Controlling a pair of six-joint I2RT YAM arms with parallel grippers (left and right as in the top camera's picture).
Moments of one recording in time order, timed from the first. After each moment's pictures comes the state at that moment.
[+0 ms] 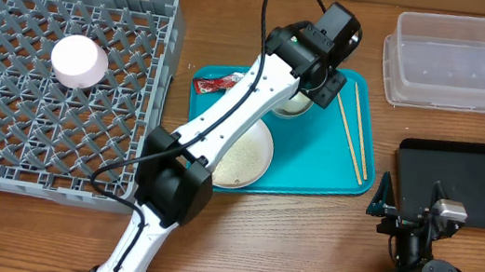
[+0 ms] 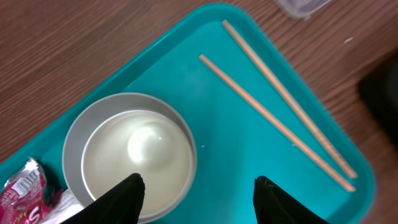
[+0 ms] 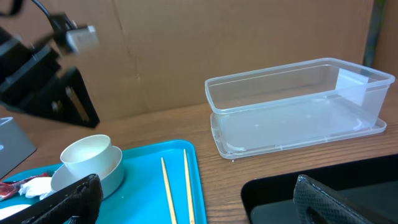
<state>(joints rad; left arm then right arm) -0.65 2.31 2.28 -1.07 0.03 -0.09 -0.02 0.01 0.02 -0.03 -0.01 0.17</state>
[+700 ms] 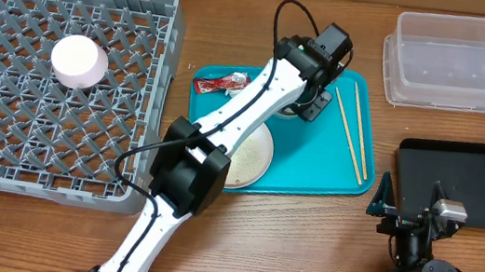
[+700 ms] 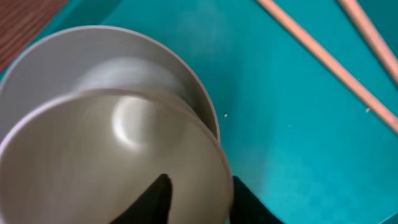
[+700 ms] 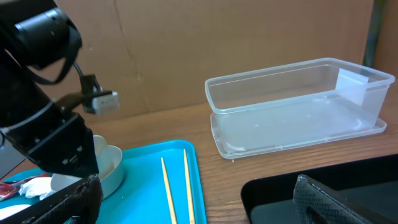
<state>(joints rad) -0.65 2.44 2.28 -1.16 0.01 -0.04 -0.02 0.01 0.02 -0.04 -0.01 0.17</state>
